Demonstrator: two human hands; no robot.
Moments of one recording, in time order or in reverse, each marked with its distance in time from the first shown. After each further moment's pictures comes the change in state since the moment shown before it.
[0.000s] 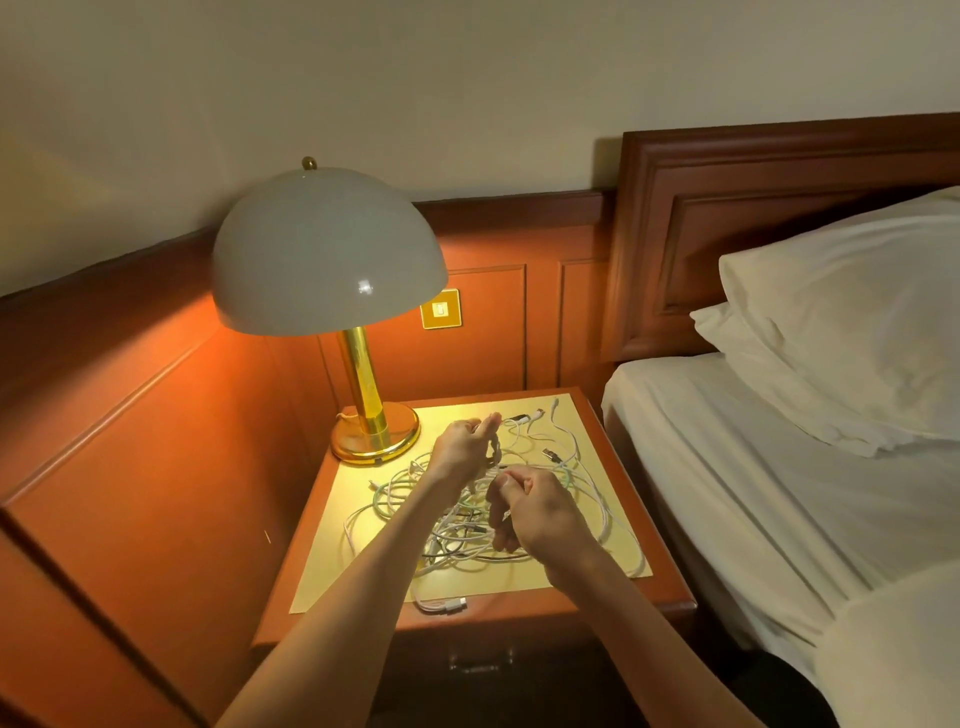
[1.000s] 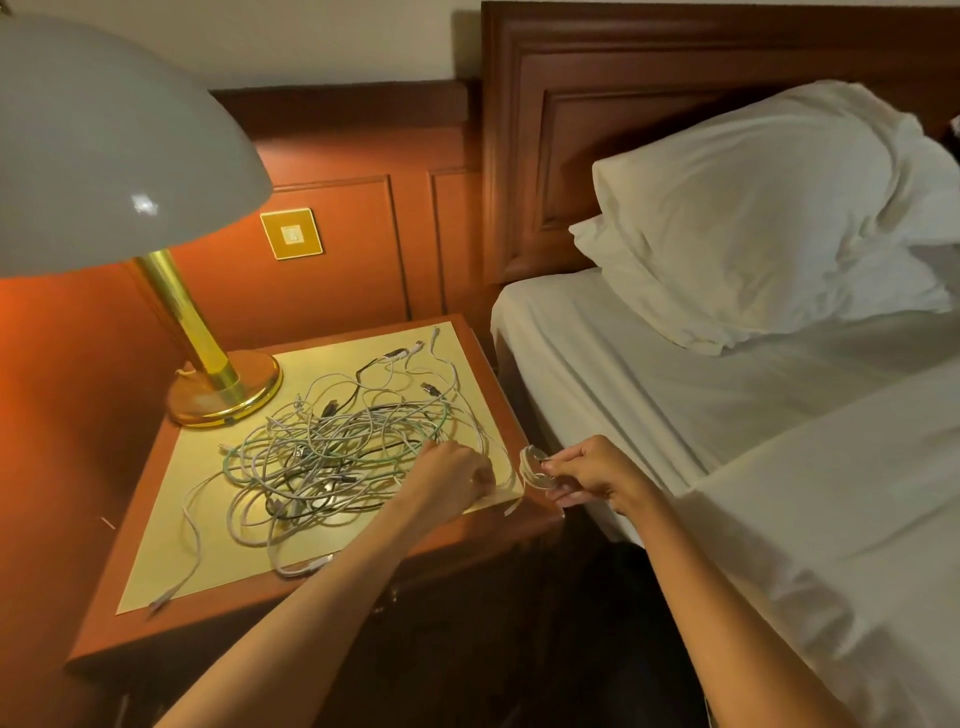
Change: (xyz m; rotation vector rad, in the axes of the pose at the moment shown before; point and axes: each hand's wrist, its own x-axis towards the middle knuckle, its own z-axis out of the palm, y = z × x) left_hand -0.028 -0.043 0.144 0.857 -0.356 0.624; right_hand 0.037 0.152 -0.192 -0.030 0.090 0.444
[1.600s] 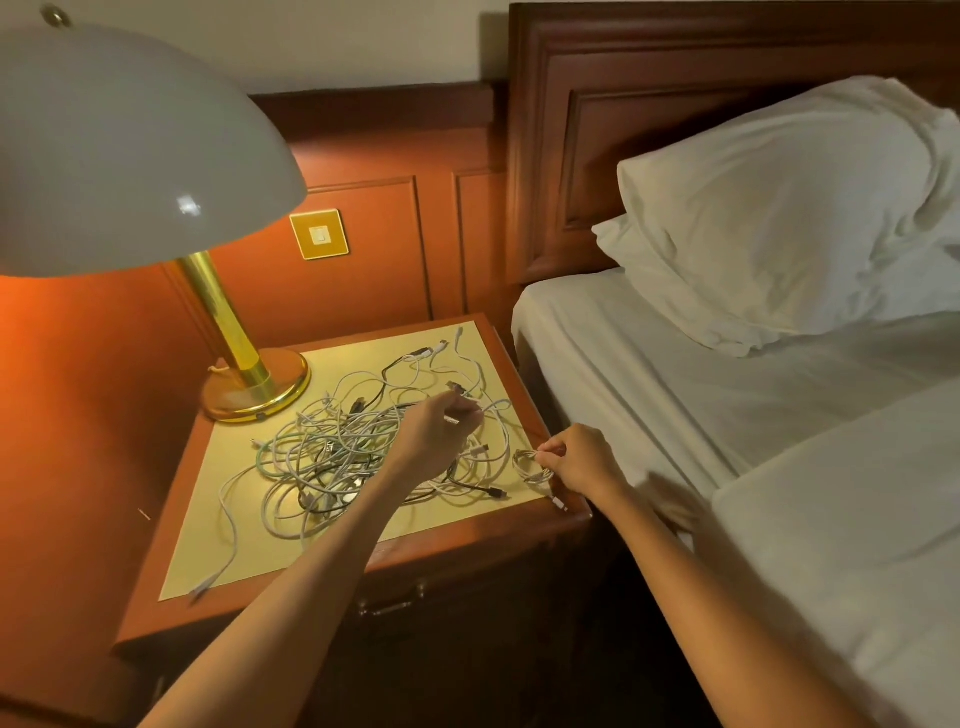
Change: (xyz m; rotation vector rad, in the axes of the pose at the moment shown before) left_hand -0.004 -0.035 -0.045 -0.569 0.264 -0.277; right_hand 0.032 0.000 0.045 -0.583 0.270 -0.396
